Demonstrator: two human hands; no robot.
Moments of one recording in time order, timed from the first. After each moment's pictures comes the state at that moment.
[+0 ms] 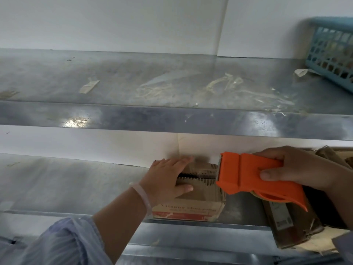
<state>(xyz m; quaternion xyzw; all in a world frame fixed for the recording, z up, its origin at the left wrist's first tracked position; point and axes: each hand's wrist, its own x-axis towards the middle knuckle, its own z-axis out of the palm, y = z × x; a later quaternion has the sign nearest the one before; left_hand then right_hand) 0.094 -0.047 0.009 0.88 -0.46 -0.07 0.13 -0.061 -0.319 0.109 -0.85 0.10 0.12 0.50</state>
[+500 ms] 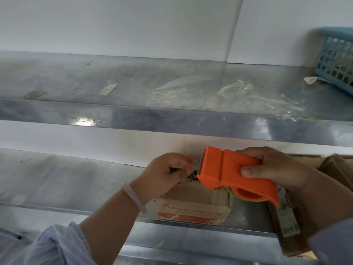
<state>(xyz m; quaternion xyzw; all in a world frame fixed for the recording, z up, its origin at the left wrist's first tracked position) 0.094 -0.026 0.036 0.79 -0.38 -0.10 0.46 -0.030 -0.284 0.101 -0.83 0.03 0.10 0.55</state>
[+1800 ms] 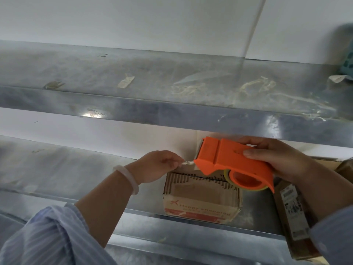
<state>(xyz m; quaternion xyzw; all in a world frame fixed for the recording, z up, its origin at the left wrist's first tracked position) 0.134 0.005 0.035 0.86 -0.31 -0.24 0.33 0.005 -0.295 0.077 -0.77 0.06 0.09 0.63</state>
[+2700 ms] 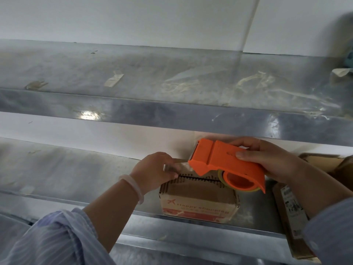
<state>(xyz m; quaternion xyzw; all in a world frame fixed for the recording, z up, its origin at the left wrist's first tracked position) 0.128 -0.004 0.012 0.91 -0.30 -0.13 0.24 0.012 -0.284 0.068 -0.76 0.03 0.10 0.64</state>
